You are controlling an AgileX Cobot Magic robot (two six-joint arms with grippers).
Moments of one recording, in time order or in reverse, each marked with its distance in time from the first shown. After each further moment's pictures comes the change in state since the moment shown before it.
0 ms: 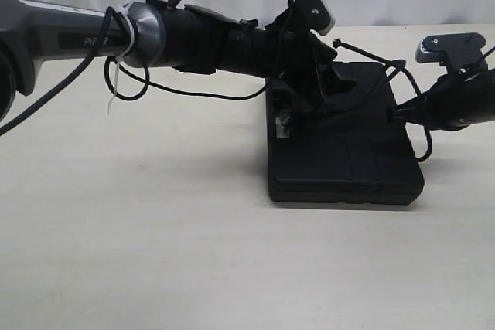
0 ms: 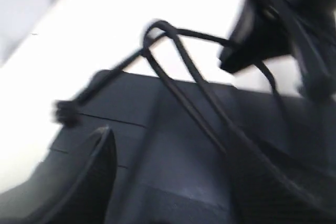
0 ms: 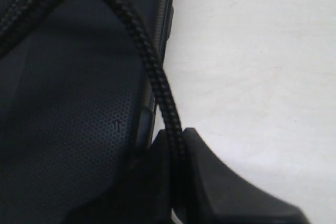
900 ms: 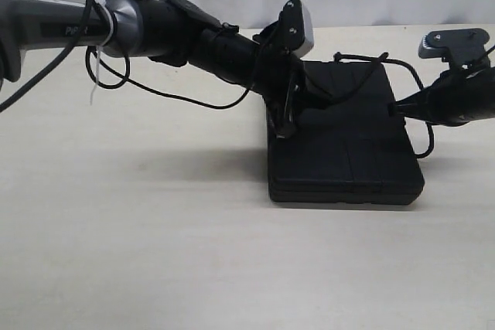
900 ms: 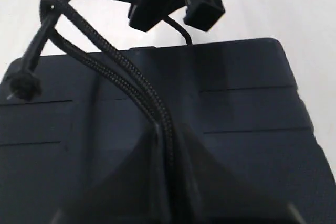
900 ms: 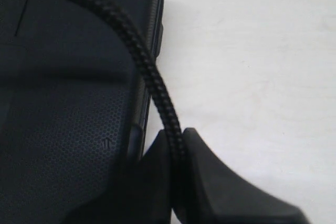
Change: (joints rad) left arm 0.076 0.004 0.000 0.301 0.308 -0.051; right arm 0.000 0.000 0.000 -0.002 -0.043 0.011
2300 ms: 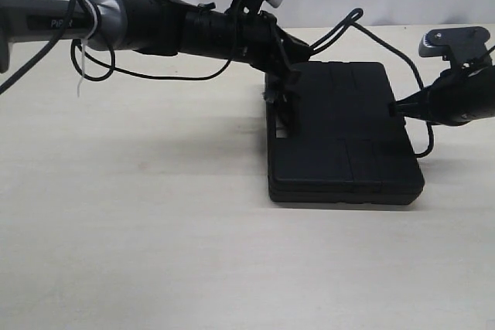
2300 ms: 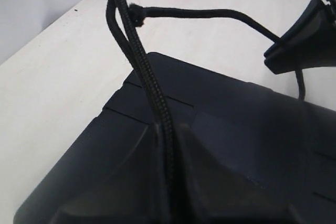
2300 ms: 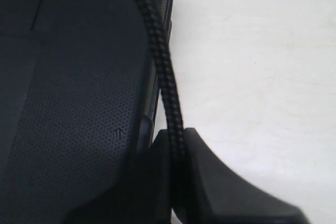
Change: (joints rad) left arm 0.057 0.001 0.000 -0.301 -0.191 -0.101; right arm 0.000 -0.025 0.000 0.000 0.041 -0.010
